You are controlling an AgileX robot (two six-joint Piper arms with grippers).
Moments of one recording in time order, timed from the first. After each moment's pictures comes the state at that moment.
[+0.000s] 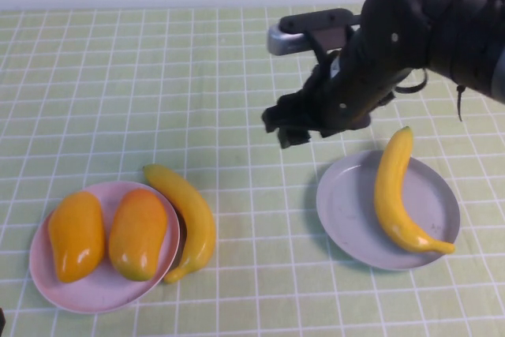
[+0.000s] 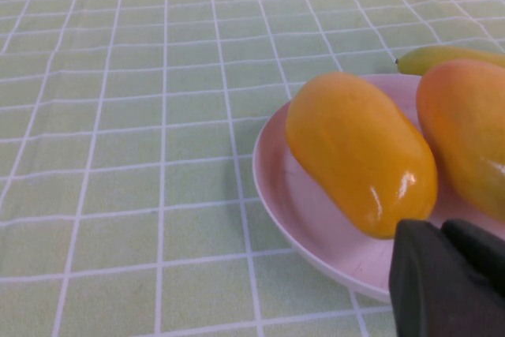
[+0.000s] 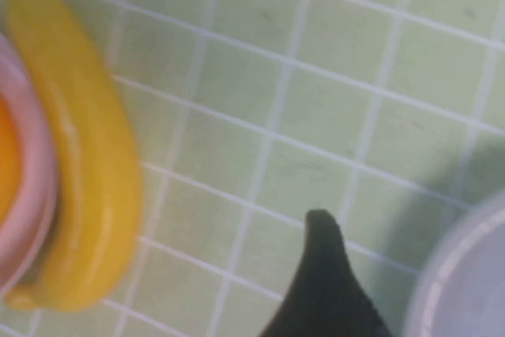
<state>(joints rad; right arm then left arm) 0.61 1.84 -1.61 0.02 0.96 0.25 -0.15 -0.01 0.03 0.06 0.37 -0.04</state>
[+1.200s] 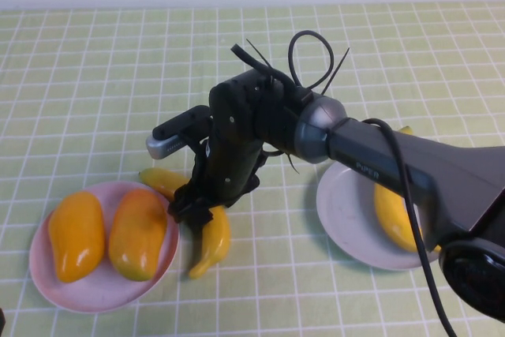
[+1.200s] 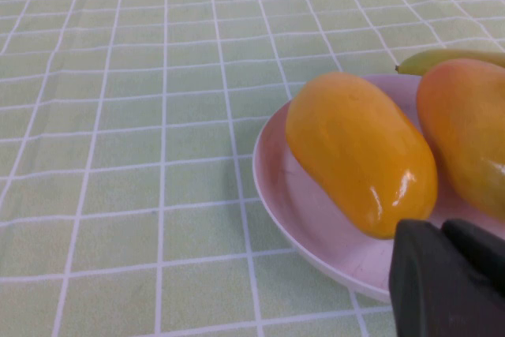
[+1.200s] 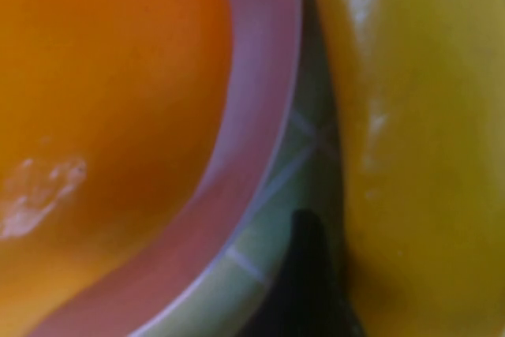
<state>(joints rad) 0.80 2.32 -2.03 0.12 1.06 0.00 -0.15 -0.01 0.03 0.06 0.37 -0.04</state>
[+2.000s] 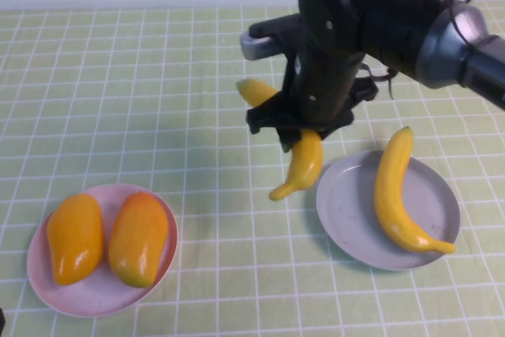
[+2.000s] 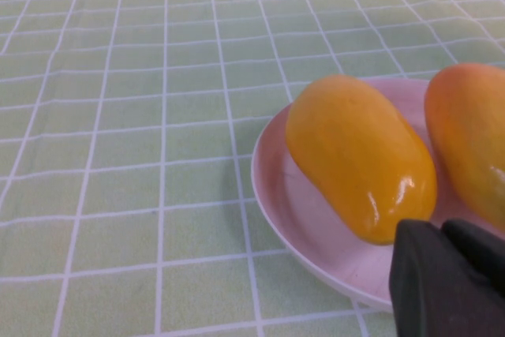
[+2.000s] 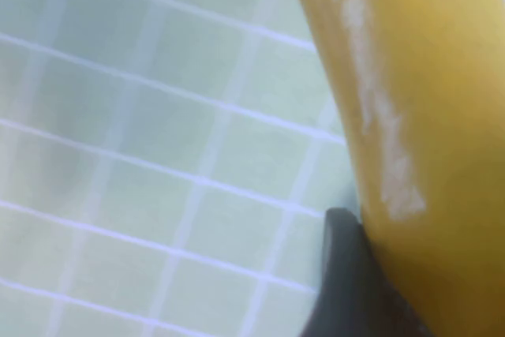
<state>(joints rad) 0.67 2.01 -1.91 -0.10 1.23 0.35 -0.15 -0.01 0.03 0.06 0.37 -0.04</state>
